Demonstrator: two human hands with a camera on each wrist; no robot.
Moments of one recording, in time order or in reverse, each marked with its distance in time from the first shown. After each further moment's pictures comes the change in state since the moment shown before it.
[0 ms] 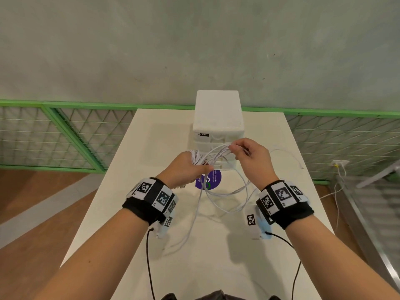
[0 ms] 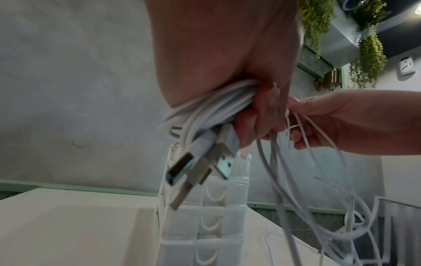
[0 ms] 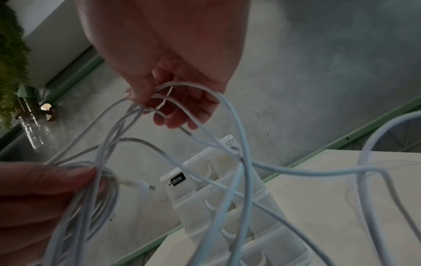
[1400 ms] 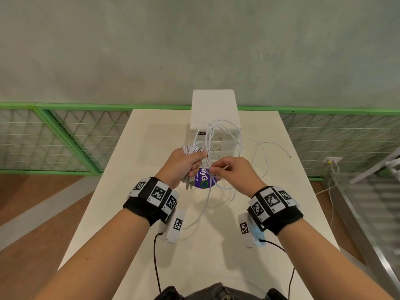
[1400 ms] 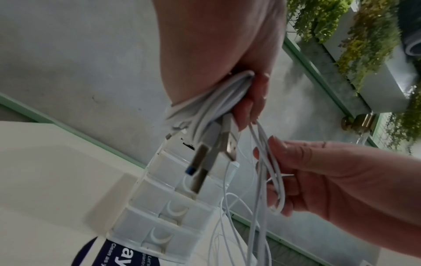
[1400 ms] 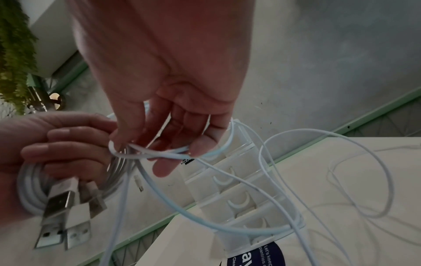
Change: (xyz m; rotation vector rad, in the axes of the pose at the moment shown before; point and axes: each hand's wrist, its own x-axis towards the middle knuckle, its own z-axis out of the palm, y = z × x) left_hand 0.001 -0.007 0.001 -0.437 0.054 -0.012; right_hand -0.024 0.005 0.022 -0.011 -0.305 0.140
